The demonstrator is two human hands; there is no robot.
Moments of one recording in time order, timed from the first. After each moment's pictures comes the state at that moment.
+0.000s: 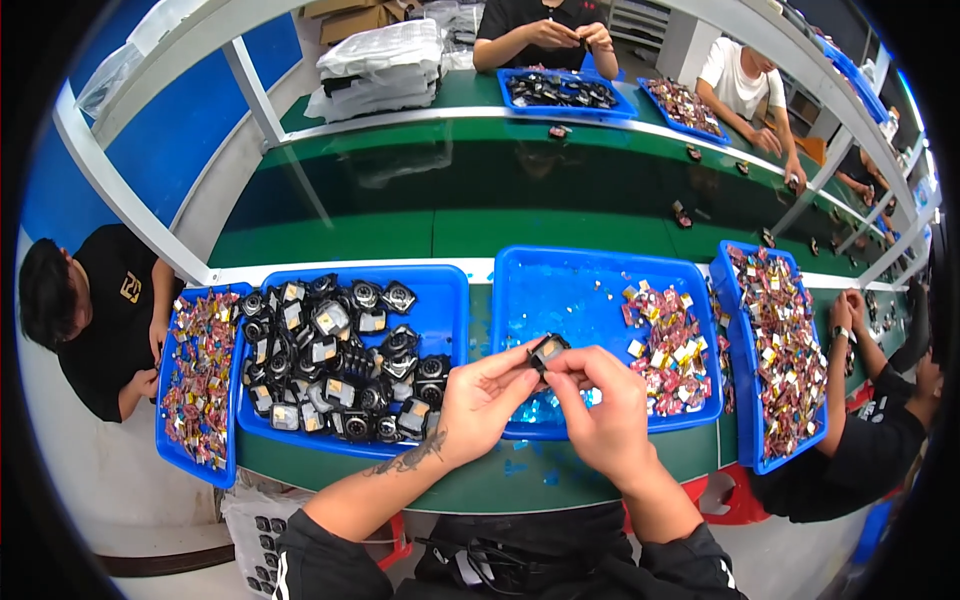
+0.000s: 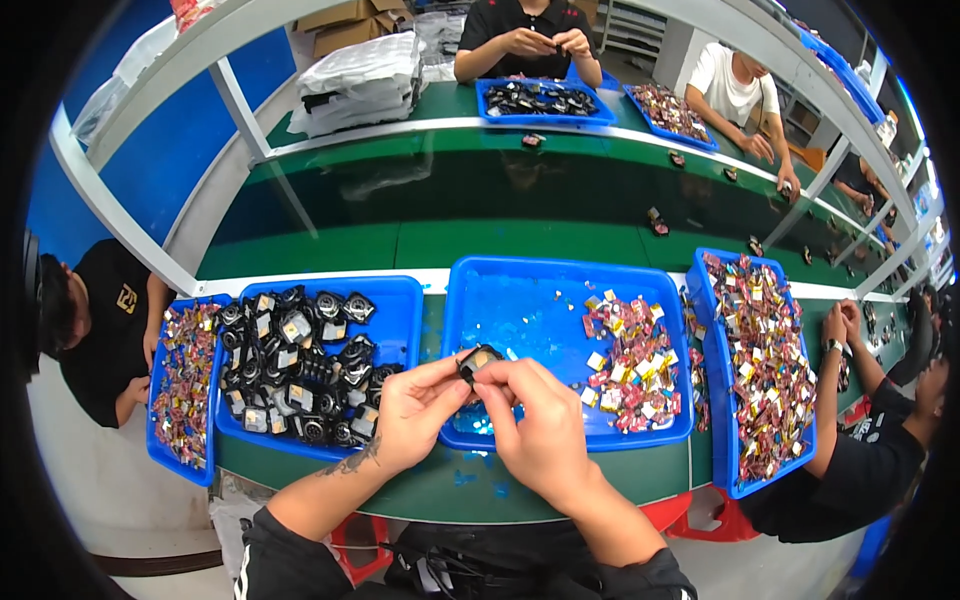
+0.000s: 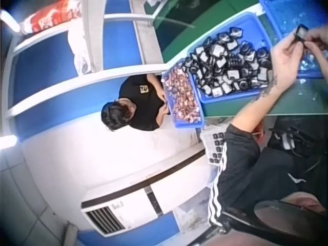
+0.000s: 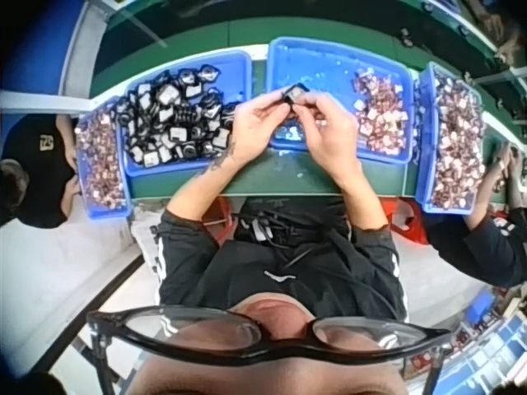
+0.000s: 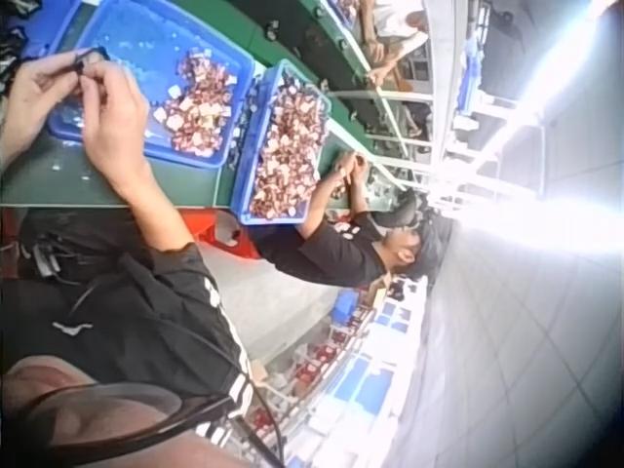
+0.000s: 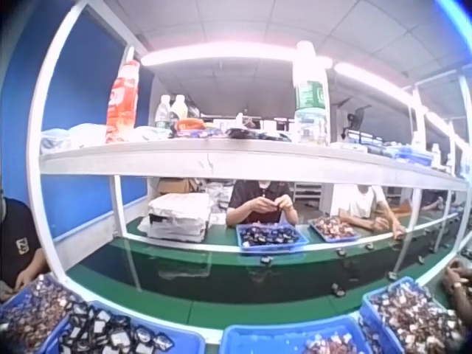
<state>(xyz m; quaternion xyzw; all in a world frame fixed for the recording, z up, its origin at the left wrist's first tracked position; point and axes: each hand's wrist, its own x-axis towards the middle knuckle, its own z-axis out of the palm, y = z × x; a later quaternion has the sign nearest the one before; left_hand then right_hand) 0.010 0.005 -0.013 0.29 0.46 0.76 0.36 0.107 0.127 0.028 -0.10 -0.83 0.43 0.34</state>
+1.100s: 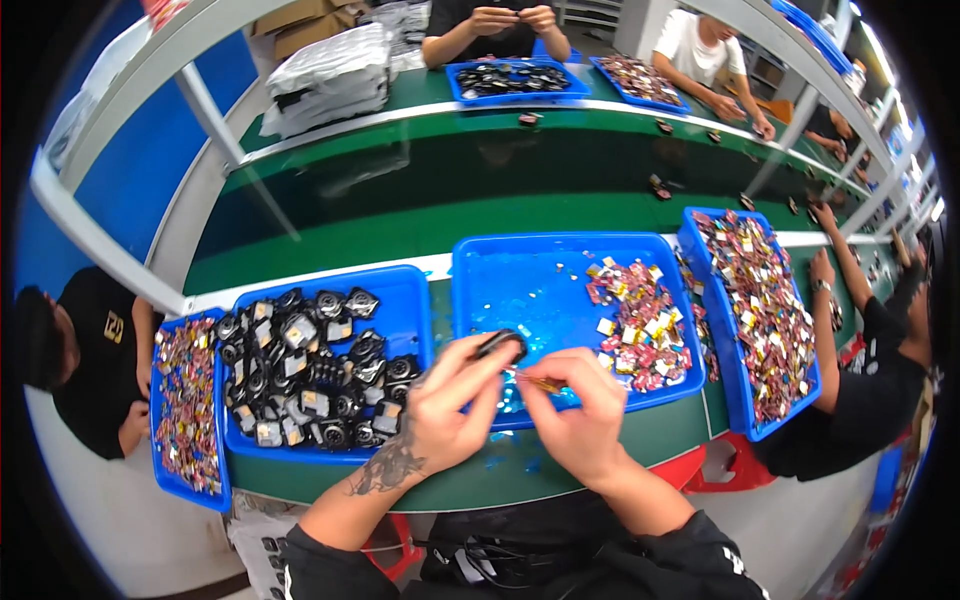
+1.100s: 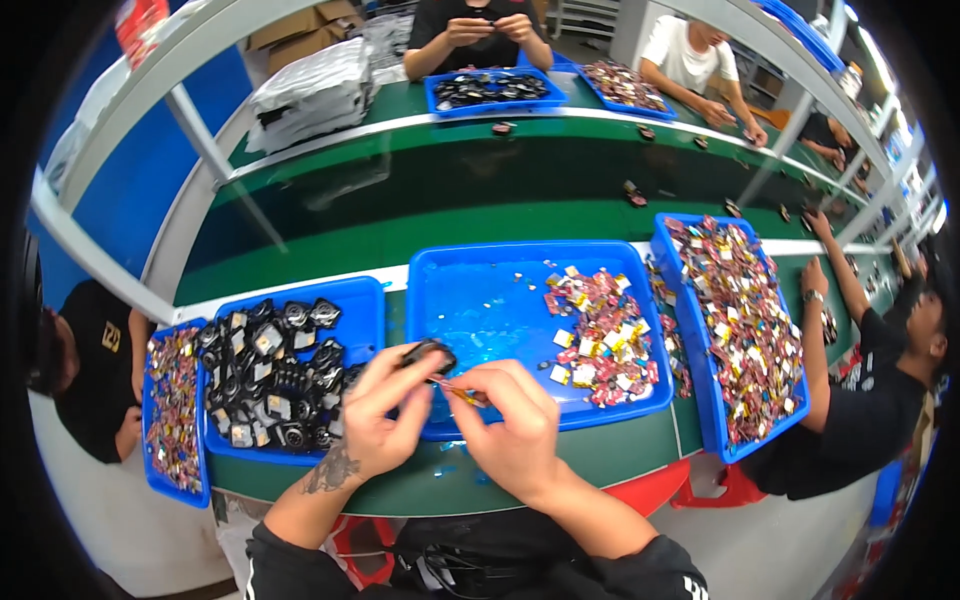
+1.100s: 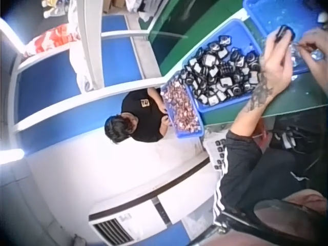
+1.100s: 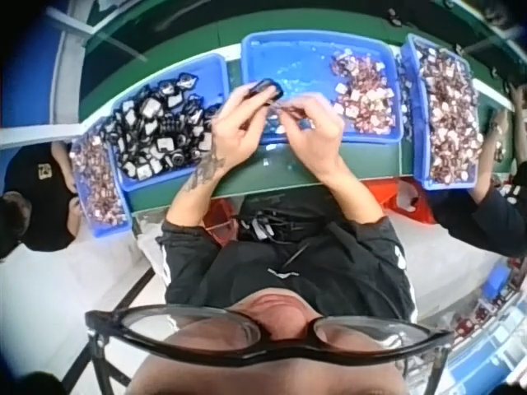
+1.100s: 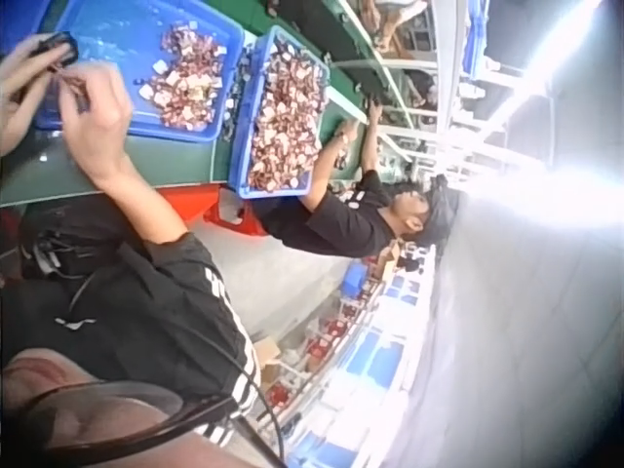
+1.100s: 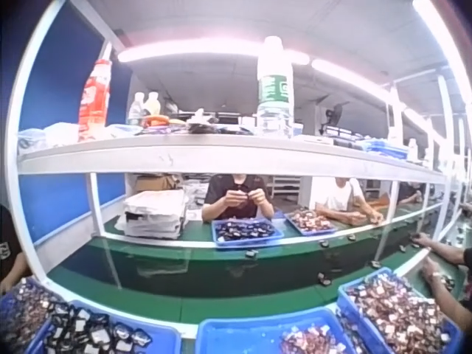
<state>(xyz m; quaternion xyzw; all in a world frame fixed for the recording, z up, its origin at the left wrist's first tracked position) 0.010 0.004 0.019 0.52 0.66 0.54 0.02 0.124 0.118 0.015 -0.14 -0.80 0.40 0.42</state>
